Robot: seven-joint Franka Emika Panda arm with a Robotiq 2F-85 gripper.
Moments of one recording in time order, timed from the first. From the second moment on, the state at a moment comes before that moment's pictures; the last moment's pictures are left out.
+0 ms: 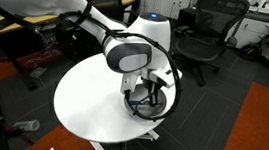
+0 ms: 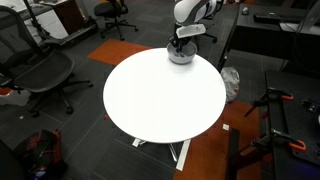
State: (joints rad) arm -0.19 0.84 -0.22 -1.58 0.19 2.49 0.36
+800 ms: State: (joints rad) arm -0.08 0.46 -0.24 -1.81 0.03 2.49 0.36
